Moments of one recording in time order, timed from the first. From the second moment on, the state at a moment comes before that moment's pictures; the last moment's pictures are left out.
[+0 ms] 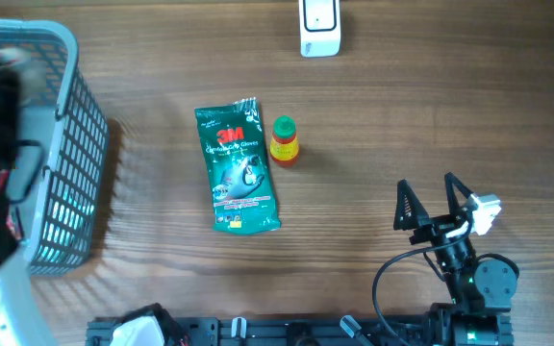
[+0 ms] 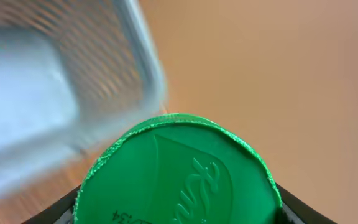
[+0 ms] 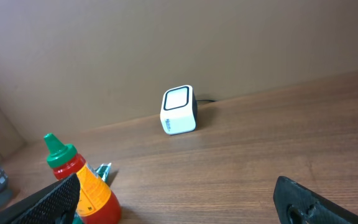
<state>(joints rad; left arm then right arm) 0.30 1.20 1.78 -1.08 0.03 -0.99 -0.06 0.02 0.01 0.02 -0.31 0.34</state>
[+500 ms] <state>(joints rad) -0.67 1.55 1.78 -1.11 -0.02 -0.99 -0.06 0.02 0.01 0.02 -0.30 0.34</state>
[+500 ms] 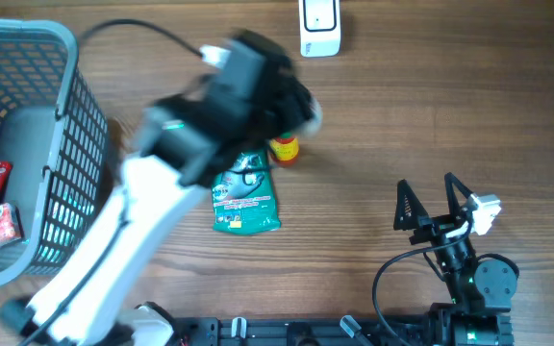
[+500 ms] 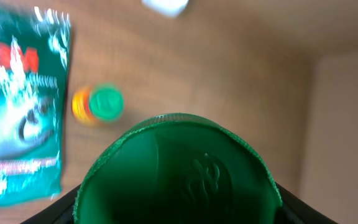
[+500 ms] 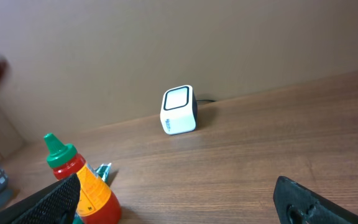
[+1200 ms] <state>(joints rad) -0.97 2.10 1.69 -1.07 -0.30 -1.15 -0.06 0.02 0.01 0.02 -0.31 0.34</state>
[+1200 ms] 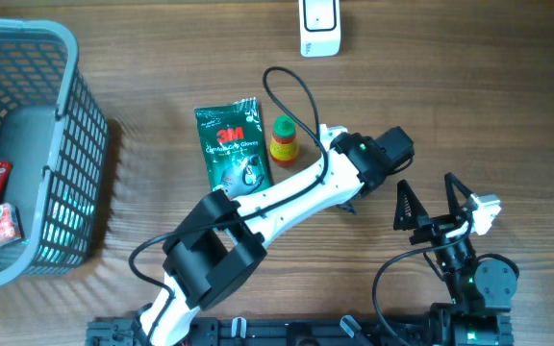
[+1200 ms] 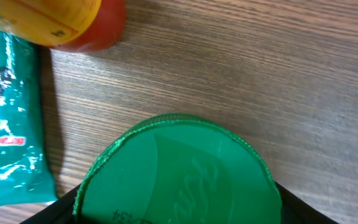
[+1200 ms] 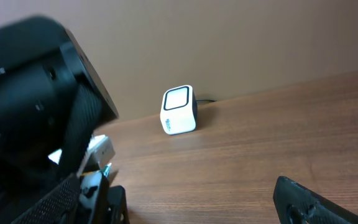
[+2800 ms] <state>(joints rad) 0.90 1.38 1.69 -1.27 -0.10 -1.05 -0.06 0.02 0.01 0.02 -0.30 0.34</state>
